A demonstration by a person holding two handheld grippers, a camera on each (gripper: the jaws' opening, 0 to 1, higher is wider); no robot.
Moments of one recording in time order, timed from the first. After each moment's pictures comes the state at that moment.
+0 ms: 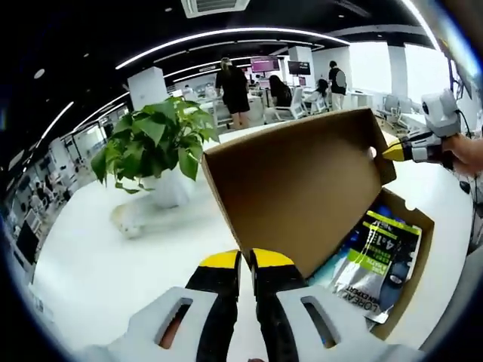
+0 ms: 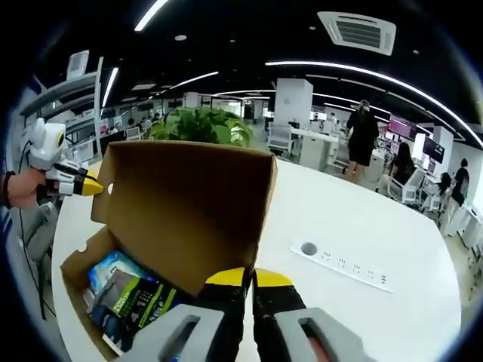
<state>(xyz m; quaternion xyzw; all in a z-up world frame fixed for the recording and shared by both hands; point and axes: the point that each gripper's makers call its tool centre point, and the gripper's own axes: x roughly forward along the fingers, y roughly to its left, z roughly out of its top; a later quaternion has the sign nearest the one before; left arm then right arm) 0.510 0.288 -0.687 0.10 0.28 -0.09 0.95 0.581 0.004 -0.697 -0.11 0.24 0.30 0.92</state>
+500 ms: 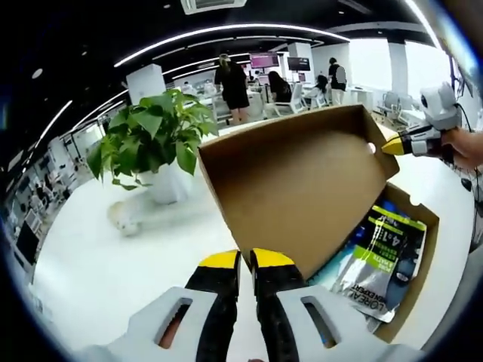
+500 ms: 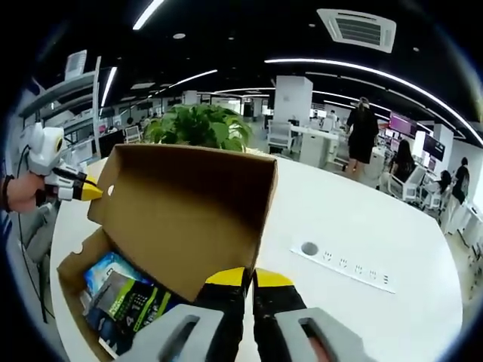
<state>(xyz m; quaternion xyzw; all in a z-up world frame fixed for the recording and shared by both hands) 0.513 0.289 -0.701 0.10 0.29 -0.09 0.95 0.590 0.007 -0.703 -0.11 0.25 0.30 0.92</state>
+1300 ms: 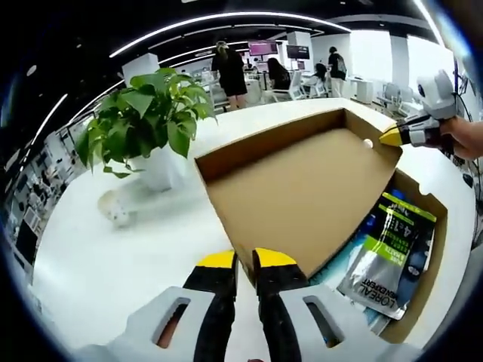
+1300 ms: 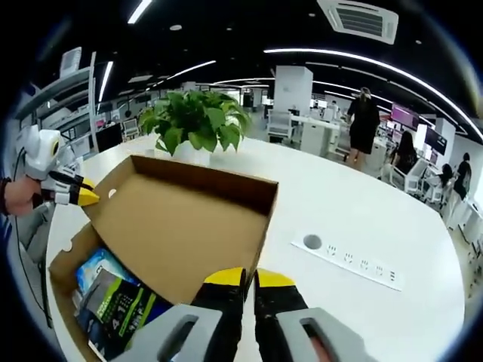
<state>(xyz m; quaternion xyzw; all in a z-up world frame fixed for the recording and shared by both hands) 0.526 0.291 -0.732 0.10 0.33 -0.10 0.93 0.609 0.011 -0.729 -0.11 0.28 0.29 0.91</state>
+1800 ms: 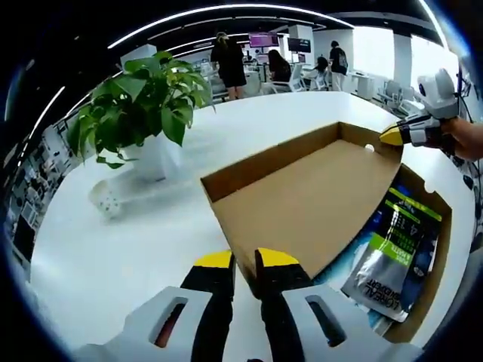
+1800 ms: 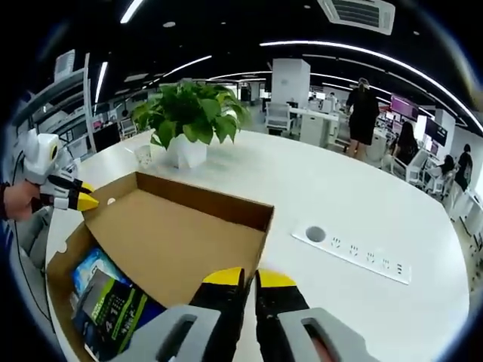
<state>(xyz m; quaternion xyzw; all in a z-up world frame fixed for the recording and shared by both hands) 0.530 0.290 -0.748 0.09 0.35 -0.10 0.93 0.615 0.013 -0.745 -0.10 0.30 0.29 0.90</state>
